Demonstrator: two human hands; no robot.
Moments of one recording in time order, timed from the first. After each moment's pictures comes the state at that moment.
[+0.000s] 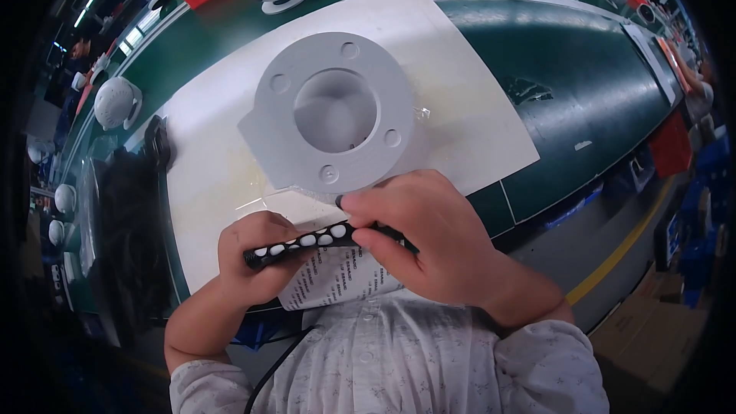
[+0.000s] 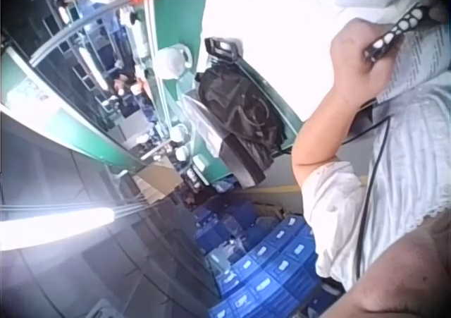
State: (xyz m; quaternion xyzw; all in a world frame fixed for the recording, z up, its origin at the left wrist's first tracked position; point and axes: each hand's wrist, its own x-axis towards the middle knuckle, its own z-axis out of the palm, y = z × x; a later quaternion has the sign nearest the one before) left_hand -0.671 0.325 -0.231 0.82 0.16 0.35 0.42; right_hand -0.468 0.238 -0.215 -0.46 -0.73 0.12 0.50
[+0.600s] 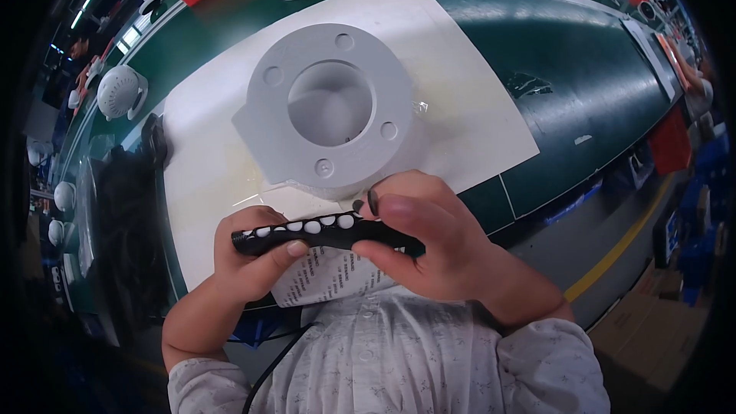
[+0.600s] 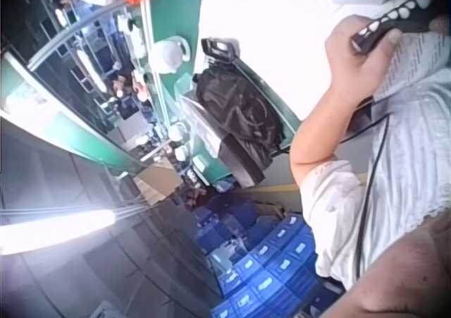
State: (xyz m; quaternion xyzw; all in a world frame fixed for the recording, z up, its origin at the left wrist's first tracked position) left_hand -0.669 0.322 -0.221 0.76 0.24 0.29 0.53; right_hand -0.458 0.239 -0.229 -0.38 -0.74 0.16 0.53
